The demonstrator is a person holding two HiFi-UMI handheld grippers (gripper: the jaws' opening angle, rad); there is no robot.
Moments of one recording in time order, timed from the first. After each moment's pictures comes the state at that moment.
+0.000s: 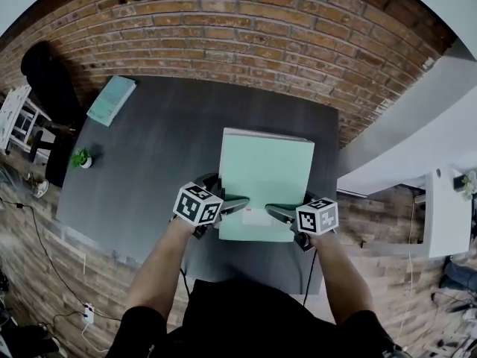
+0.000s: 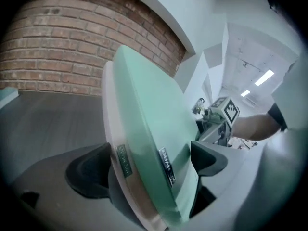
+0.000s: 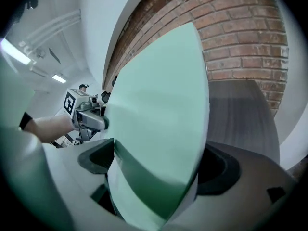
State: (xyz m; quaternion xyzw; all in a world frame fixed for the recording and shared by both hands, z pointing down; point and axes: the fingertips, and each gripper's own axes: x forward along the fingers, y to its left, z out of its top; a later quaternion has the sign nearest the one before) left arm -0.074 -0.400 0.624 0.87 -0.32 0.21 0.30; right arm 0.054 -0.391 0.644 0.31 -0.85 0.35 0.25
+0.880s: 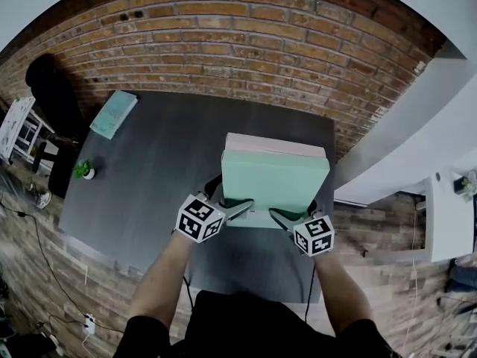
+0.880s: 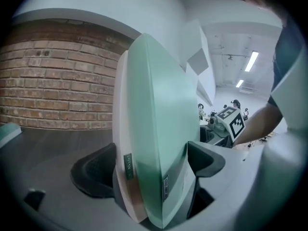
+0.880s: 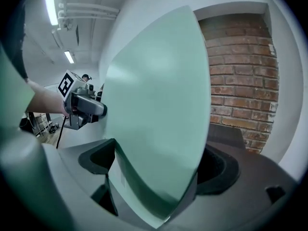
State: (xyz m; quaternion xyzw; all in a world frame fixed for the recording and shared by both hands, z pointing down) left arm -0.062 -0.419 0.561 0.90 -0.37 0.14 0.16; right arm 0.072 -0.412 0.603 0.40 -0.89 0.13 0.20
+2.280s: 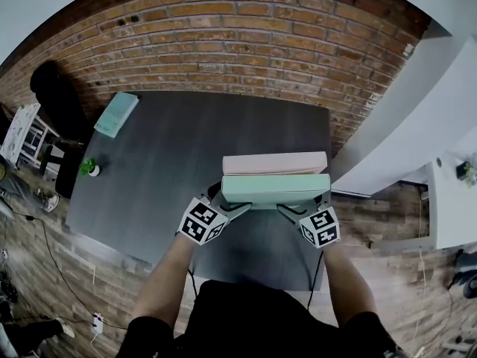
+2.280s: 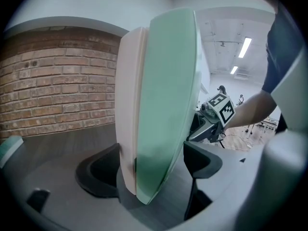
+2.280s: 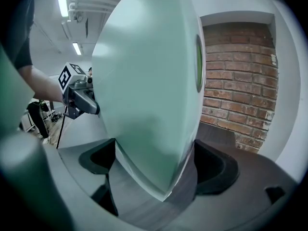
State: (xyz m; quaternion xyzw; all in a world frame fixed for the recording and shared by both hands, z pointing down) left arm -0.039 -0.368 0.572 0.91 -0.35 0.20 0.13; right arm 0.108 -0.386 0.608 0.38 -0.89 0.09 0.23
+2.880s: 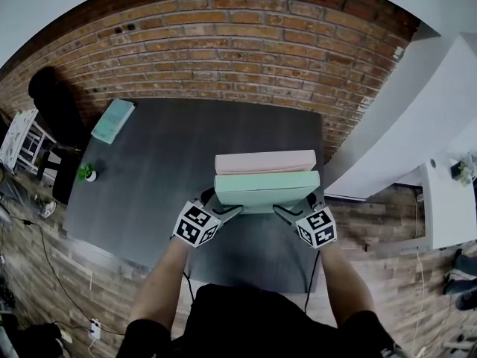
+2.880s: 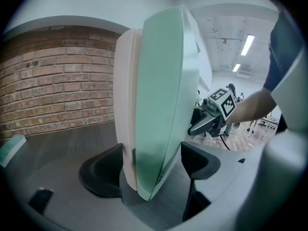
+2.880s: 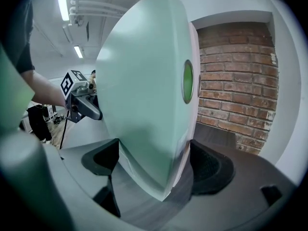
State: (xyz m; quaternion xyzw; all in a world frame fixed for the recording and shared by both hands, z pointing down) left arm -0.045 -0.366 0.578 0.90 -0.36 0.22 0.13; right arm 0.113 -0.387 0.598 0.37 -0.90 0.09 0.22
